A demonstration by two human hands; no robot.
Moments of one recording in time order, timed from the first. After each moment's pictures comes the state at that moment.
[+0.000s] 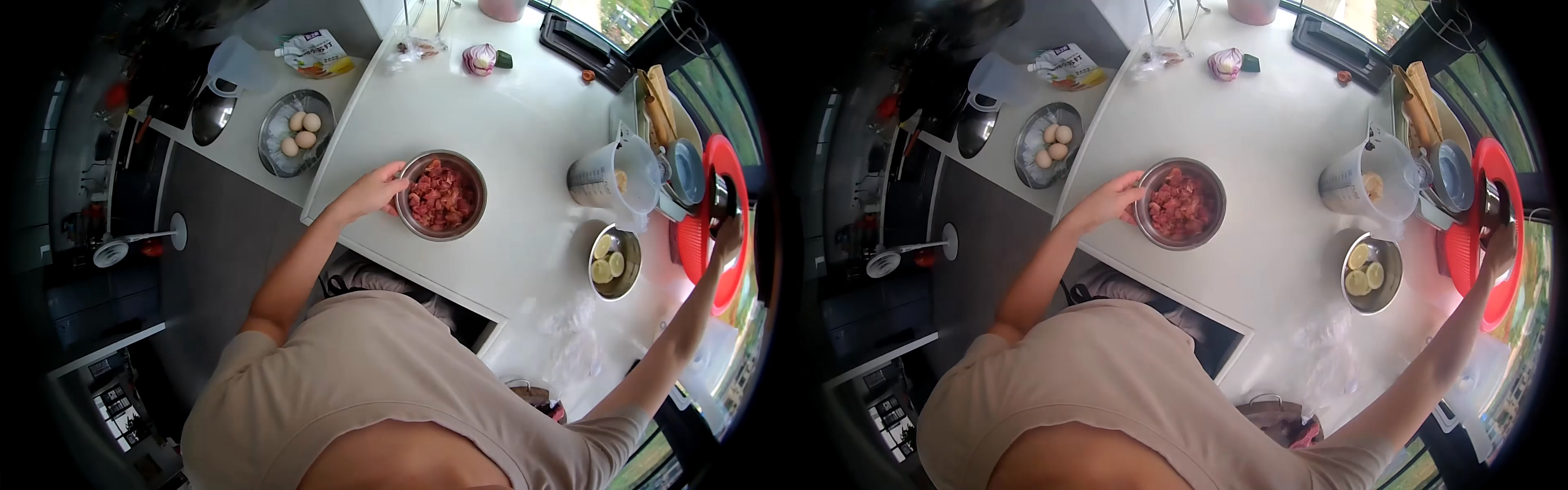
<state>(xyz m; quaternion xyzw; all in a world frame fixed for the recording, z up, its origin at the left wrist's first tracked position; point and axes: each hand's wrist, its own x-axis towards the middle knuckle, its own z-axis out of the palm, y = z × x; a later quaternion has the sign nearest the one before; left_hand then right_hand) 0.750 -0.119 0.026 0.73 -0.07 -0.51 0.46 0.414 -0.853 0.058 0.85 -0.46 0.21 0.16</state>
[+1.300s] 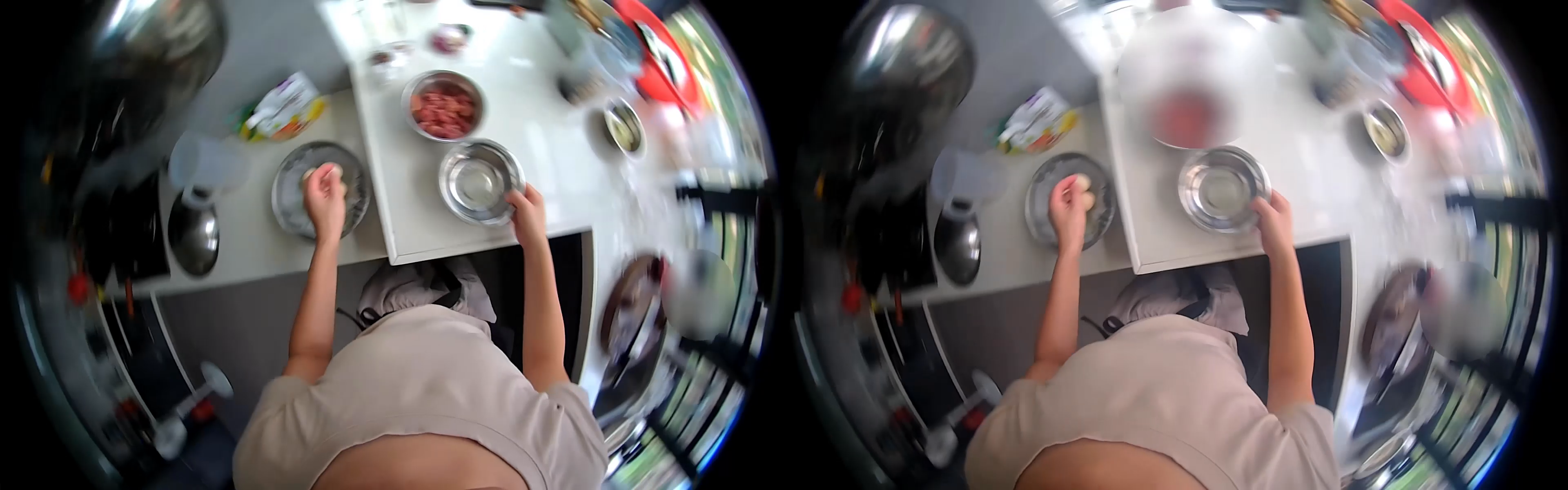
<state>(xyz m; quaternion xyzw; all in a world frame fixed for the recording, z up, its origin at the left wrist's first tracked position) 0.915 0.041 -0.044 0.75 -0.19 -0.16 0.61 0.605 -0.145 -0.044 0.45 -0.48 0.30 -0.69</state>
